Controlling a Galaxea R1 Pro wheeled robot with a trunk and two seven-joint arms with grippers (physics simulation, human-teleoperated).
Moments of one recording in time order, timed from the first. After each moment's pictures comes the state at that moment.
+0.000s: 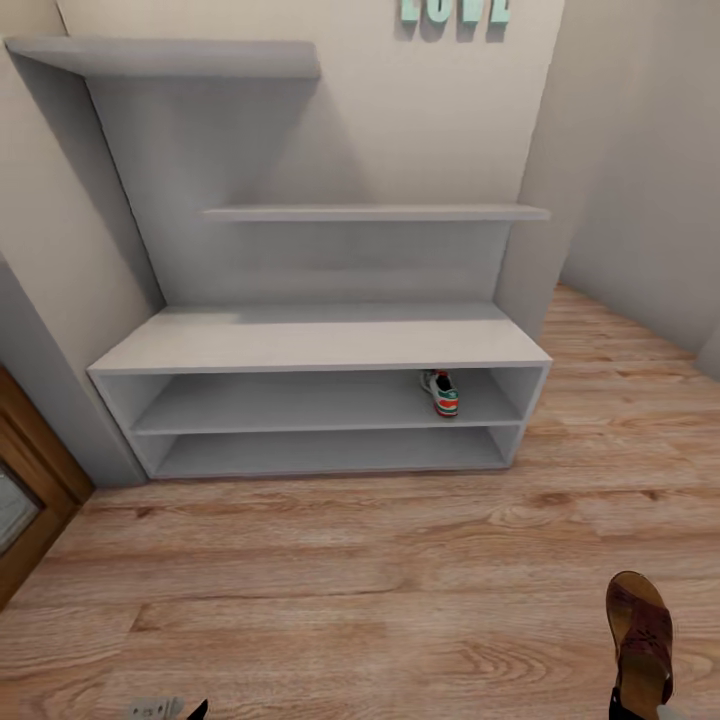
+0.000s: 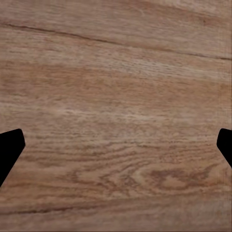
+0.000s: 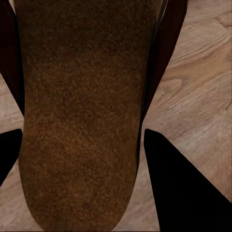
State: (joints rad) left arm -0.27 0.18 0.44 -0.26 -0.08 -0.35 -0.56; right arm -0.24 -0.15 -0.62 -0.39 0.17 -0.45 -0.10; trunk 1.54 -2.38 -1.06
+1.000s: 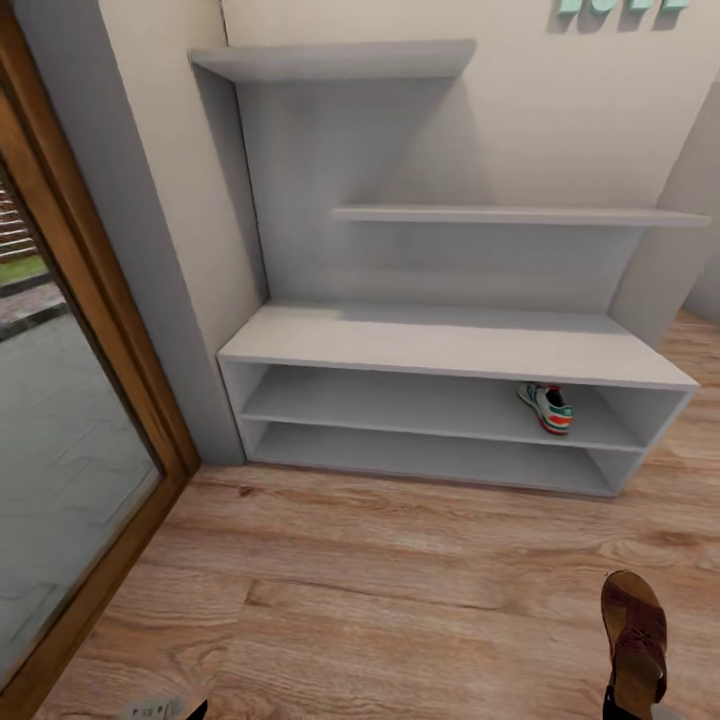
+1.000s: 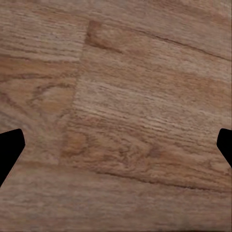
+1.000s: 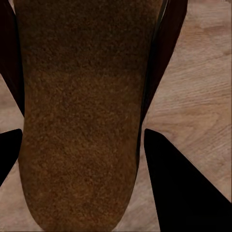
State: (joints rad) left arm -0.27 0.18 0.44 -0.26 -0.08 -0.35 -0.56; right arm -0.24 -0.14 -0.62 -0.39 0.17 -0.45 -0.10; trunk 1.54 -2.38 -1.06
